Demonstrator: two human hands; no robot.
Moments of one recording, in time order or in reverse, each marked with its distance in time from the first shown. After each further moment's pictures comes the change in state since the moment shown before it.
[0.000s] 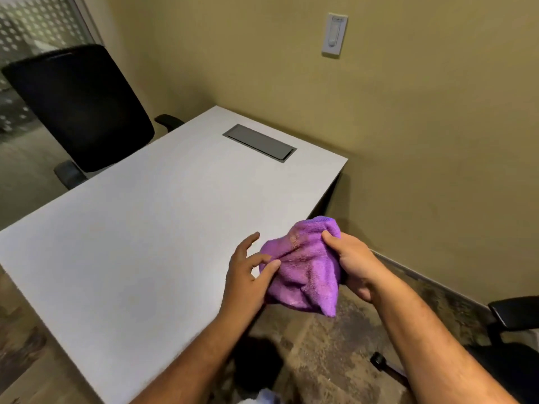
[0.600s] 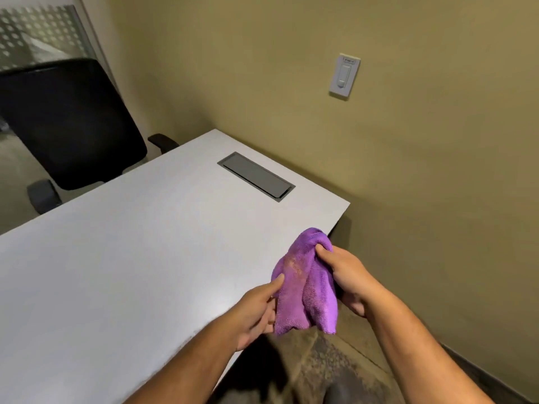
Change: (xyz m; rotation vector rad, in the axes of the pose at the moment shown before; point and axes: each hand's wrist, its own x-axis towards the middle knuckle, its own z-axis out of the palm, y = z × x) left_hand 0.162 0.034 0.059 -0.608 -0.577 -0.713; right_hand 0.166 -0.088 -0.037 -0.049 -0.090 0.013
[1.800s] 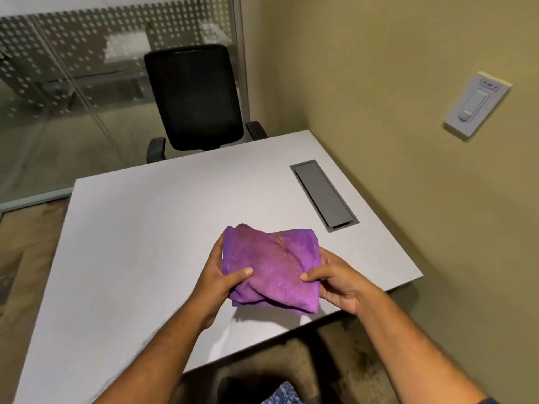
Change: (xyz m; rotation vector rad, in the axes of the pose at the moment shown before) left_hand 0.079 0.051 -0.022 -0.179 0.825 0.625; right_hand 0.207 -0.066 -0.041 0.009 -0.809 0.309
